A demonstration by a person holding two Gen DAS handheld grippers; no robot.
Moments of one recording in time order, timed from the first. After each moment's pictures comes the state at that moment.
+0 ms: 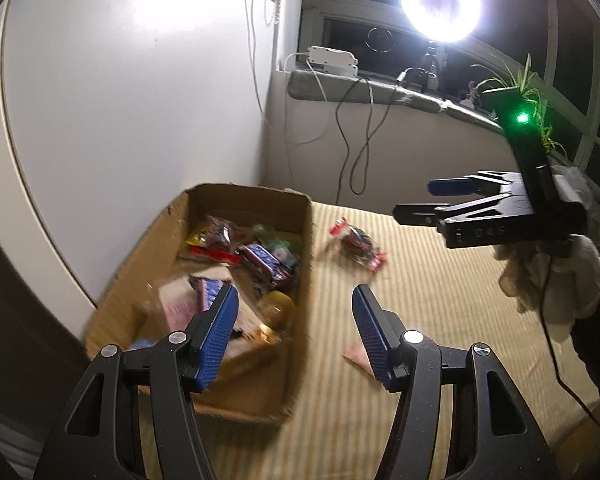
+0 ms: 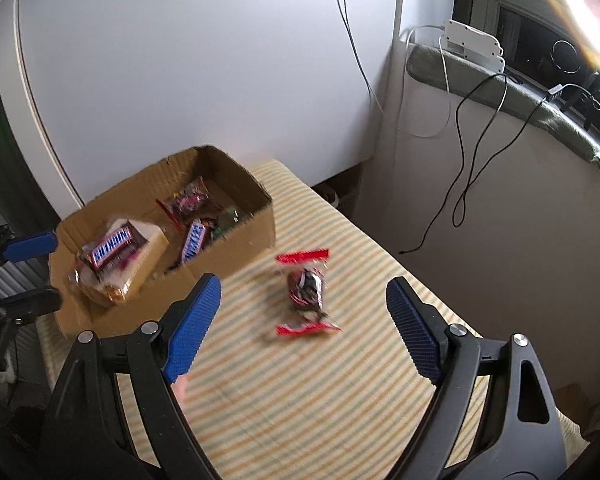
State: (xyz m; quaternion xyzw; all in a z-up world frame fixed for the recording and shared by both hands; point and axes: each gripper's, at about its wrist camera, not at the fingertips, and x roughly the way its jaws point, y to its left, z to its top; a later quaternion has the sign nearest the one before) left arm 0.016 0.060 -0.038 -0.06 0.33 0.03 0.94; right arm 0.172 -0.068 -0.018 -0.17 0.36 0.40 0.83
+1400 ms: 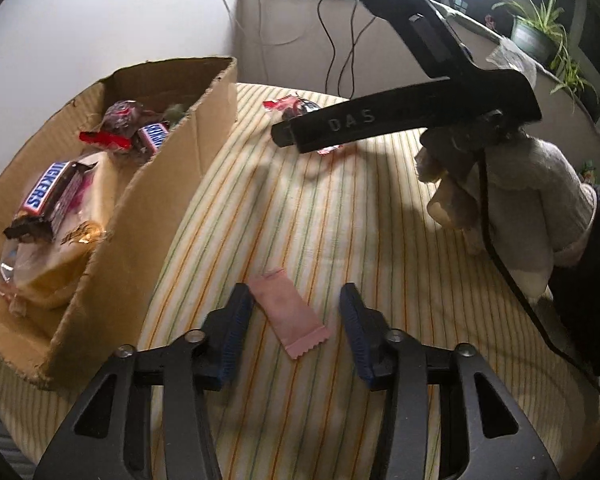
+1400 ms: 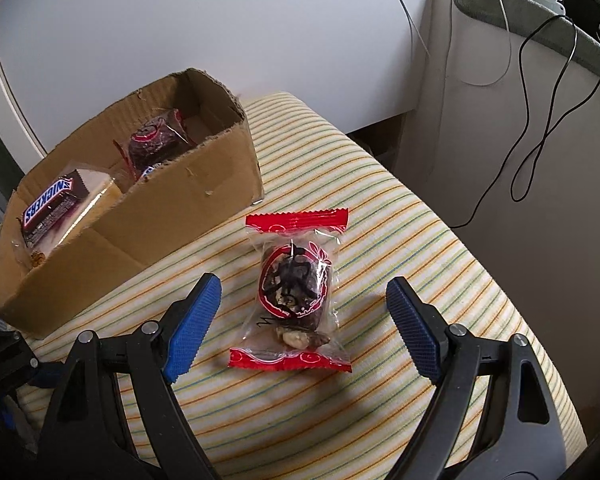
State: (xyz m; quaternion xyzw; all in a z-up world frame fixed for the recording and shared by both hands) left arm 0.060 -0.019 -0.128 -0.07 0.46 0.04 0.89; right arm 0.226 -0.032 -0.114 -0.19 0.41 0.45 0.77
